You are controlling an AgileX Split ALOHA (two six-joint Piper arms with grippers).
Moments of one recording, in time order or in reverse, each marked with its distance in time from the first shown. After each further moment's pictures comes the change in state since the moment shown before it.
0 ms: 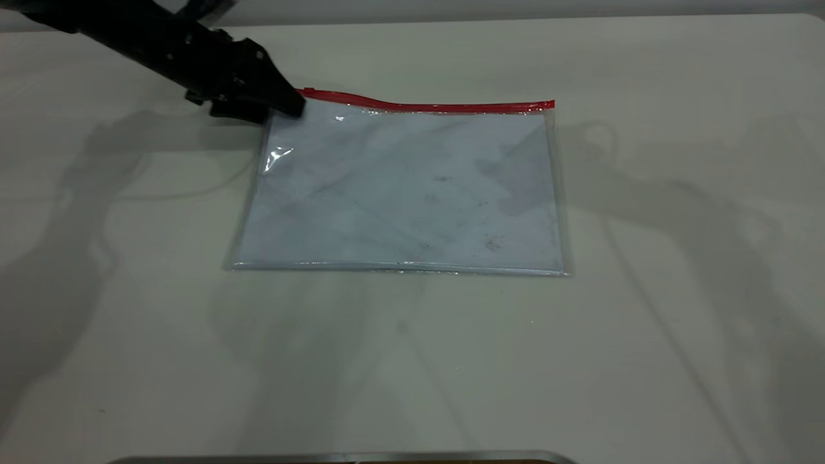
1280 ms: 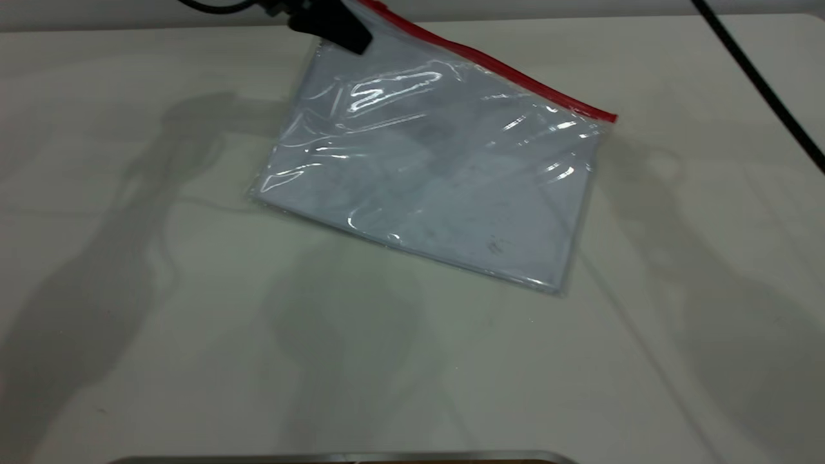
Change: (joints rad) left arm -0.158 0.005 -0.360 0.072 0.249 0.306; right arm 0.079 0.372 -0.533 -0.030 0.278 -0.028
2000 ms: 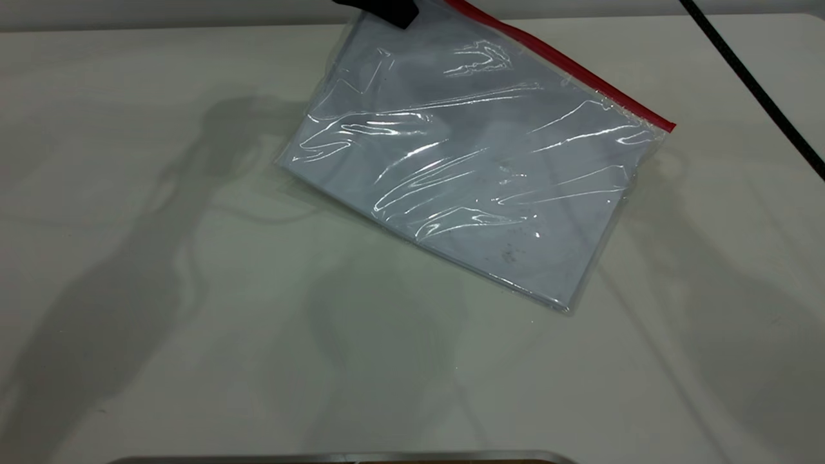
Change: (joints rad) left arm -0.076 -0.061 -0.006 0.020 0.000 0.098; right arm -0.024 0.012 -0.001 -0.084 -0.057 -0.060
